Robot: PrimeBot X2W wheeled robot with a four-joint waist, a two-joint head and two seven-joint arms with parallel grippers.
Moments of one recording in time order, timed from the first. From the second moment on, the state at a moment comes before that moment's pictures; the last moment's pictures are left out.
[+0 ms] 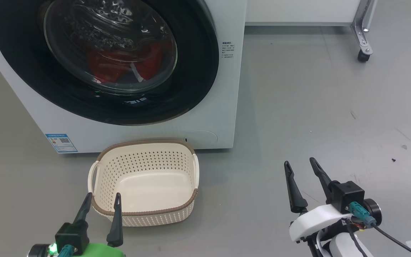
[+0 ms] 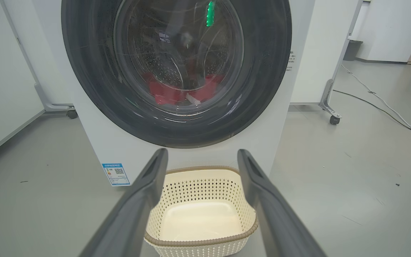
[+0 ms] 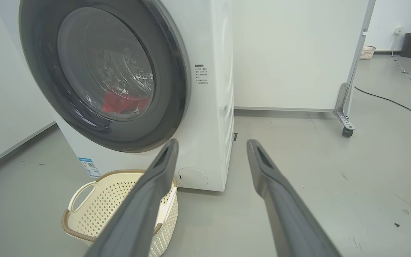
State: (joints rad) left arm 0.02 0.05 -0.19 0.25 -0.26 0.06 -0.25; right arm -0.08 -0.05 0.30 0.29 0.31 -0.07 -0.25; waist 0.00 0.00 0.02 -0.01
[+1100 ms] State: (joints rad) left arm 0.02 0.05 -0.19 0.28 -0.28 0.07 -0.25; right arm -0.10 -0.05 0.32 0.32 0.33 -0.09 -0.25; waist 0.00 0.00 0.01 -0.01
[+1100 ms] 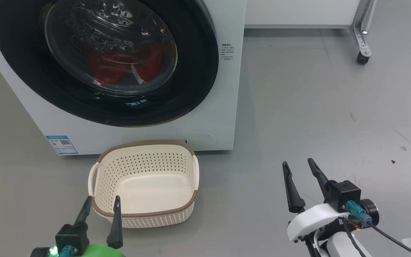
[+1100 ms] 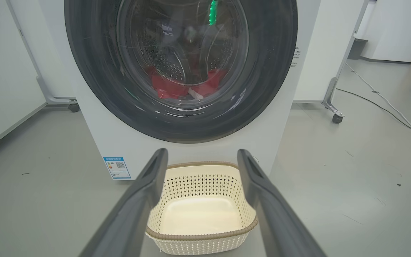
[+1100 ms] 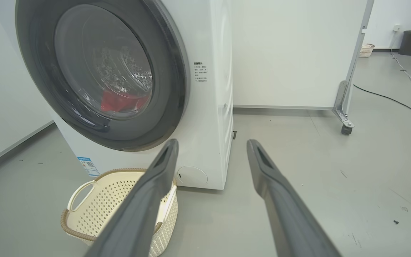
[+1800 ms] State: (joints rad) left arm 0.02 0.05 -0.19 0.28 -0.28 0.07 -0.25; right arm -0.10 -0.05 0.33 0.33 0.35 -0.09 -0.25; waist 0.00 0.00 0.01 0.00
